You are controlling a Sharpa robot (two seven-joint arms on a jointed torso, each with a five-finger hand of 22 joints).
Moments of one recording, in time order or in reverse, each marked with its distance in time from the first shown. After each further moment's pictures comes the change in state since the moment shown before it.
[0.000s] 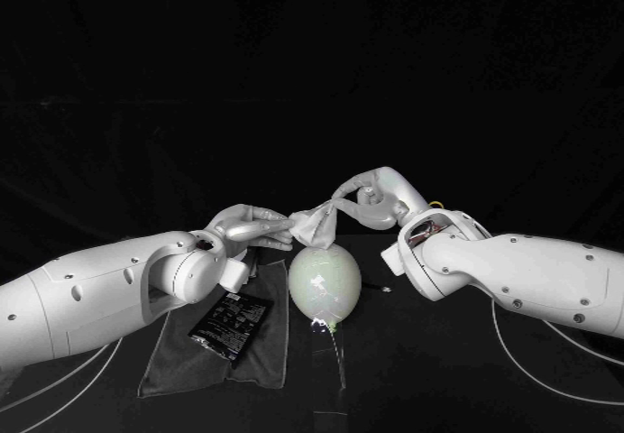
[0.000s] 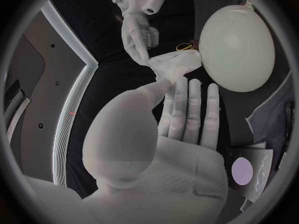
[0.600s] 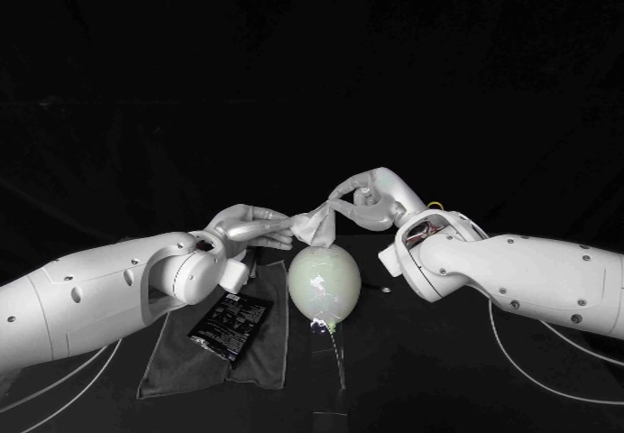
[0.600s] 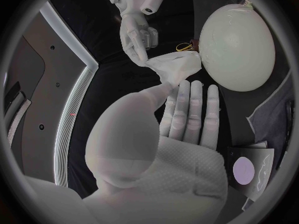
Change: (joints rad) left arm 0.000 0.001 0.000 0.004 -0.020 -0.013 0.005; left_hand -0.003 -0.017 -0.033 -0.011 0.001 -0.126 0.069 -0.083 0.010 -0.111 0.060 -0.057 -0.022 -0.048 0.041 -0.012 -0.002 0.000 -0.027 0.016 -0.019 -0.012; right arm 0.000 0.008 0.000 0.005 -0.001 -0.001 0.001; right_hand 0.000 0.000 -0.001 0.000 0.000 -0.002 -0.002 0.000 0.000 0.000 0.000 0.000 0.001 0.000 0.000 -0.001 0.001 0.000 0.000 0.000 0.000 0.000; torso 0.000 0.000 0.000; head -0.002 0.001
